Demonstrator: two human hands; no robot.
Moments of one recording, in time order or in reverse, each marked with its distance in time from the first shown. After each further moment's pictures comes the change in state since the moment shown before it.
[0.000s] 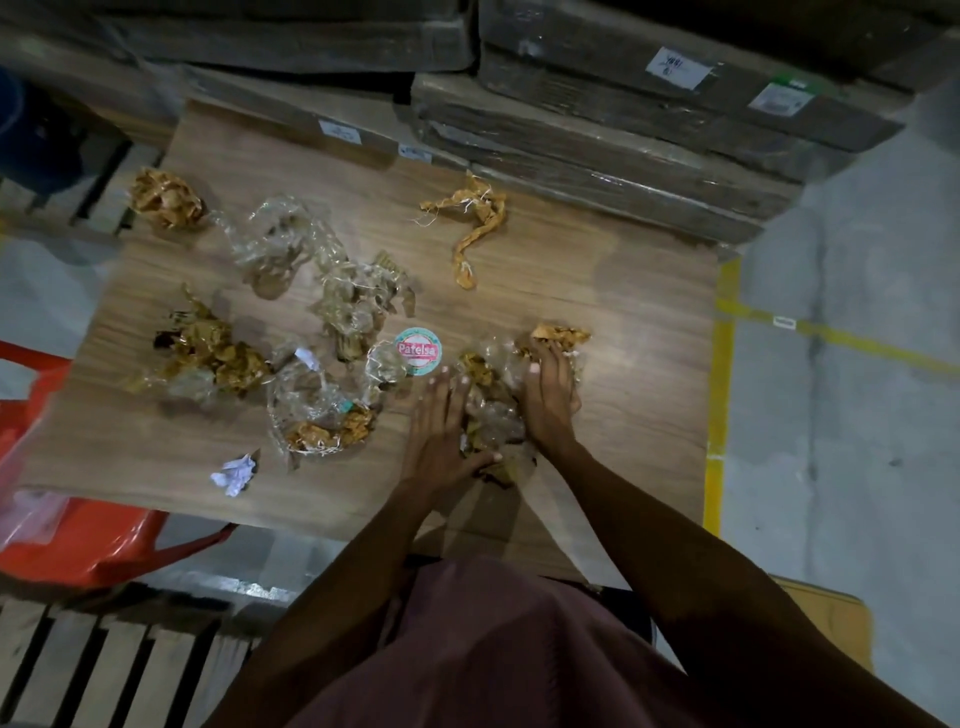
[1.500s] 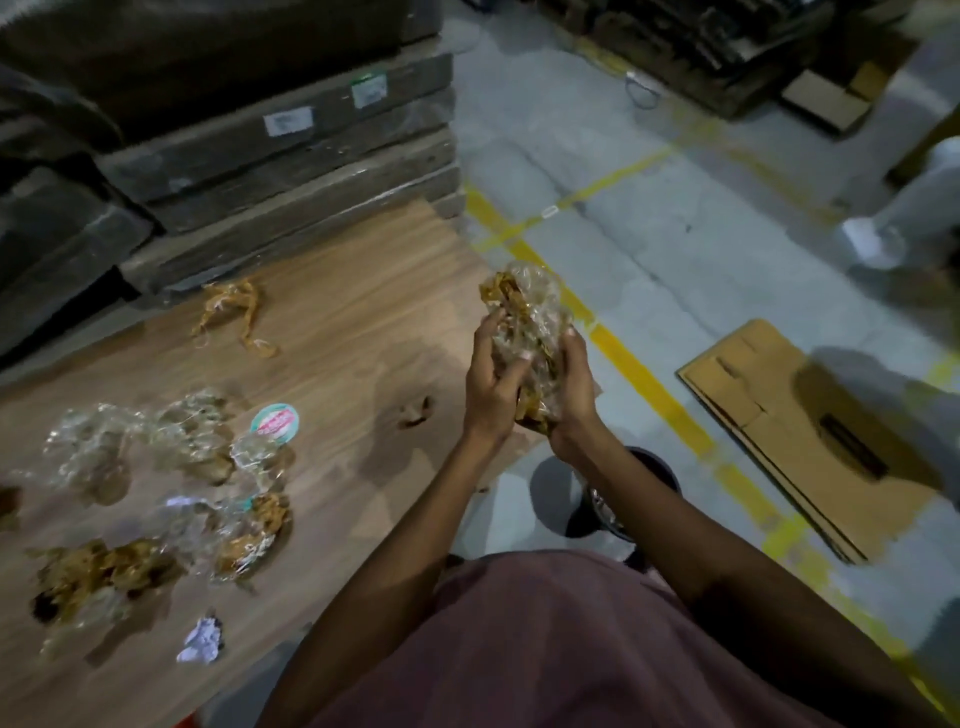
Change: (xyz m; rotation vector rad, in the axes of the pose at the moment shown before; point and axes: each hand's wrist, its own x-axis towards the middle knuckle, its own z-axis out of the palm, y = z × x) left_hand -0.094 0.238 -0.039 -0.913 -0.422 0.314; right_hand -0.226 0.012 -0.114 1.269 0.709 0.202
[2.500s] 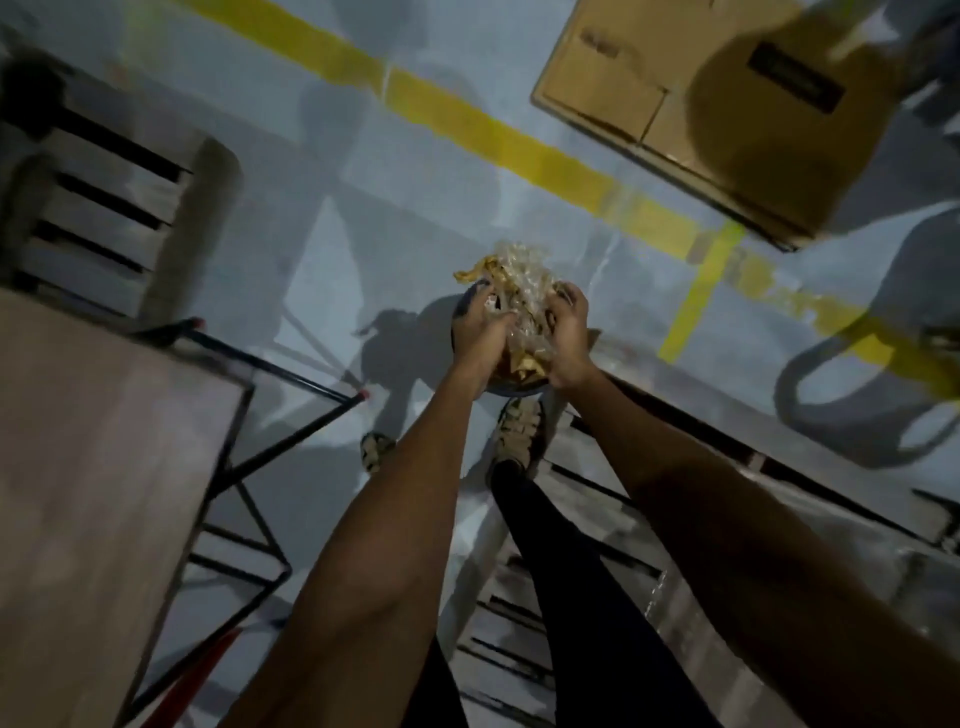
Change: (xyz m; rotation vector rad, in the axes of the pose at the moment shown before) left_hand 0.031 -0.379 0.363 0.449 -0.488 -0.828; right_hand 0.149 0.157 -0.468 0.104 0.757 0.431
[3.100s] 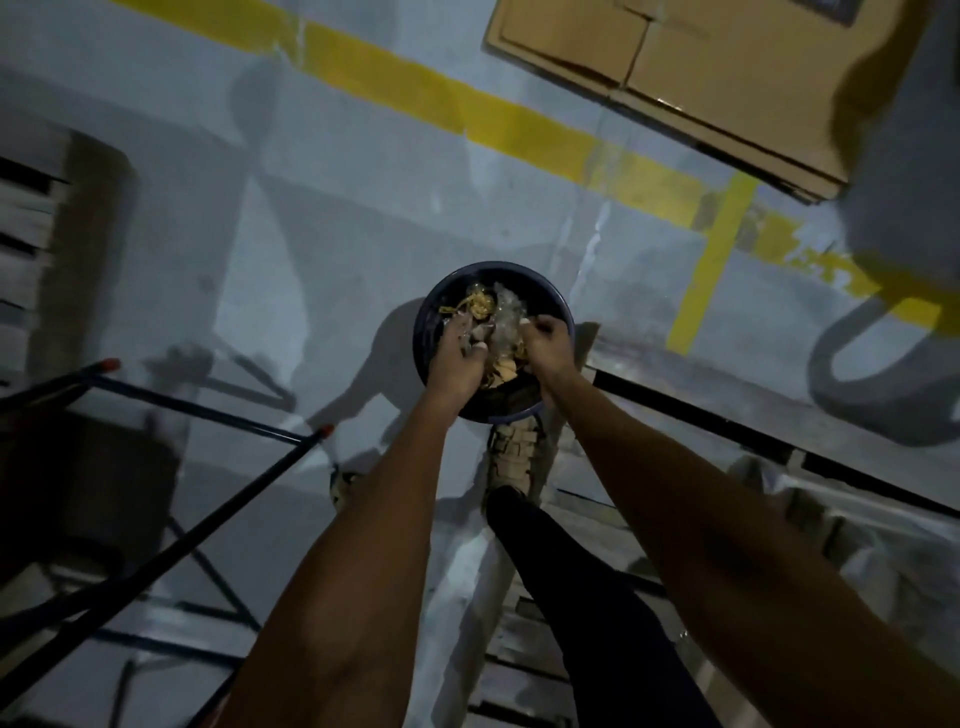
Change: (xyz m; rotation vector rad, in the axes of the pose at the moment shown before) left_hand 0.135 -0.104 0.035 0.290 -0.115 -0.042; right_hand 0.157 0.108 -0.023 -0.288 0.094 0.135
